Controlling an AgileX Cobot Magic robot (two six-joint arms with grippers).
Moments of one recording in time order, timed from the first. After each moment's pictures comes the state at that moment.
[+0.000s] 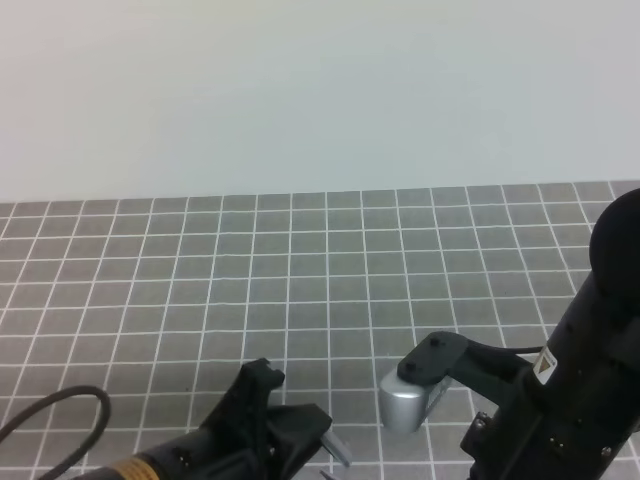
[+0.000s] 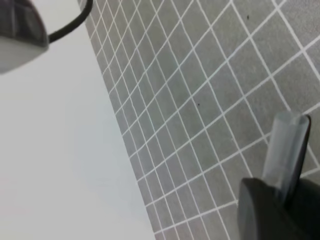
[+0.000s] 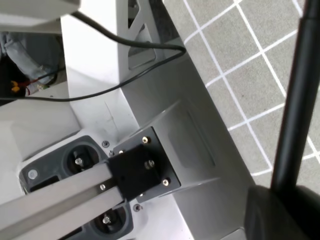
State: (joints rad) left arm -0.92 1.10 -0.44 -0.38 -0.10 1.75; right arm 0.68 1.48 -1.11 0.61 1.20 -0.55
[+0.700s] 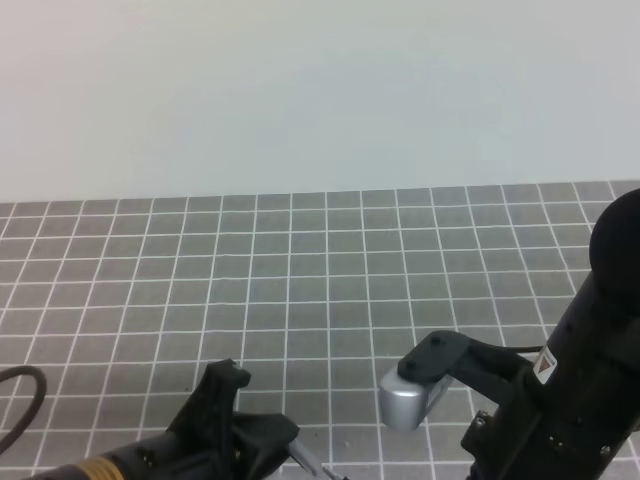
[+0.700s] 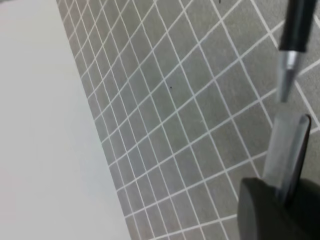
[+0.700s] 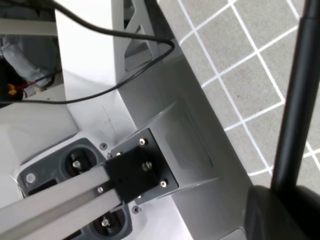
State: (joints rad) left arm -0.86 1.01 -0.44 -0.42 0.04 1.77; right arm 0.68 1.48 -1.11 0.60 1.20 -0.54
